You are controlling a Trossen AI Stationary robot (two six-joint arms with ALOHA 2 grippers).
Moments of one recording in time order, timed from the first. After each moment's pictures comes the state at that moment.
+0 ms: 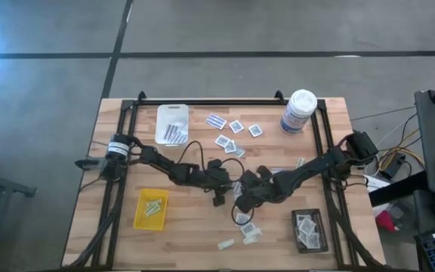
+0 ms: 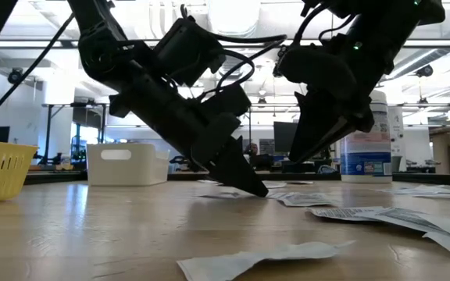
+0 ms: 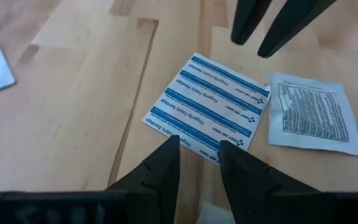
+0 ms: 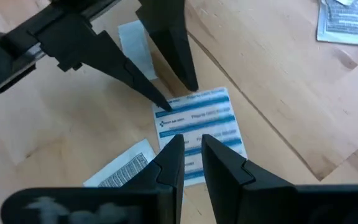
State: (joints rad) left arm -0.13 2.01 0.95 0.39 -0.15 -0.21; right arm 0.35 1.75 1.00 -0.37 0.45 0.95
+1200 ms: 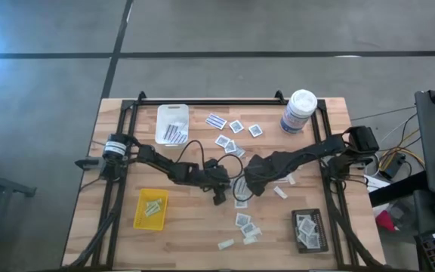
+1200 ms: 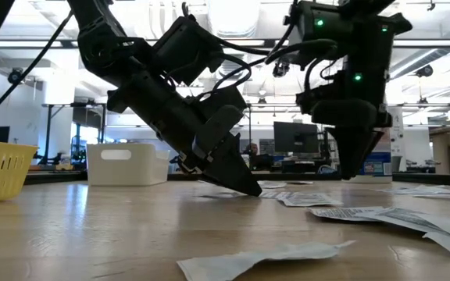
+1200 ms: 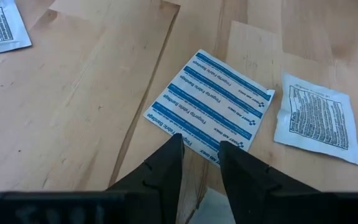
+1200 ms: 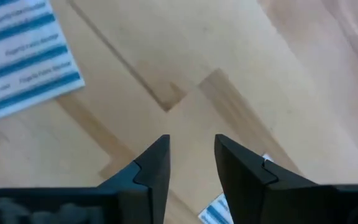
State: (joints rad) left arm -0.13 2.01 0.94 0.32 -0.15 -0.36; right arm 0.15 1.70 0.99 -0.77 0.23 0.86
